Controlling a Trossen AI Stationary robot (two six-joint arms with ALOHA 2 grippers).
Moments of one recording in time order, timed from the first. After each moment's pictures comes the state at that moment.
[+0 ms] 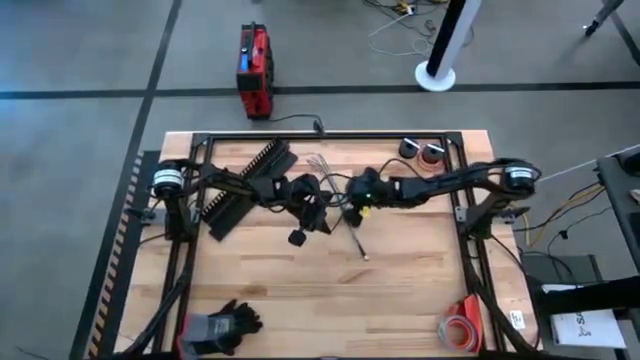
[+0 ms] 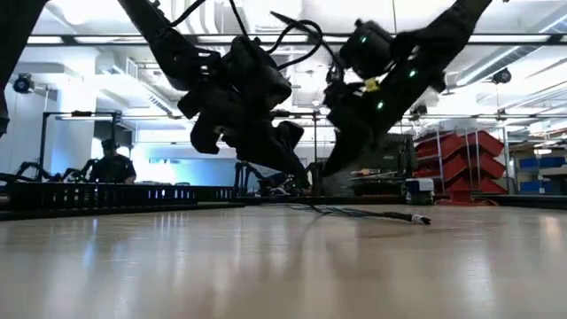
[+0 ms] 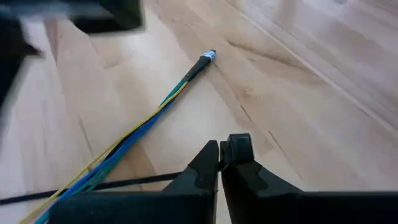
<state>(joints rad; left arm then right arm) 0.16 1.83 0.98 0.13 0.53 0.51 -0.18 1.66 0.79 0.03 0.23 0.28</state>
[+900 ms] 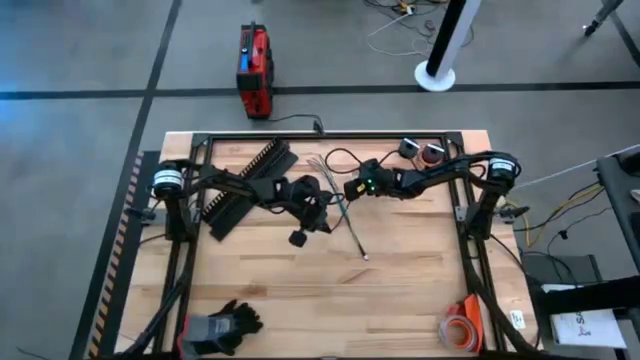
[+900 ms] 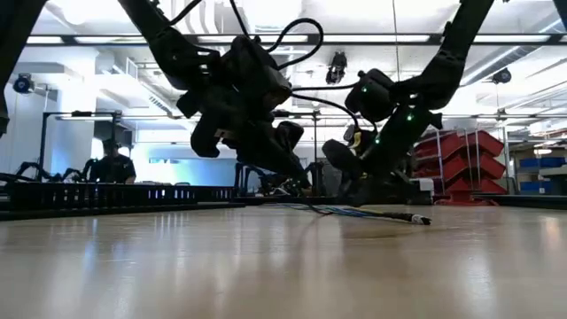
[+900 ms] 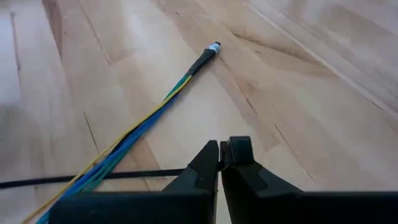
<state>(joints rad) 0.16 1.83 0.98 0.13 0.48 0.53 -0.34 1.85 0.72 0.22 0.21 0.74</state>
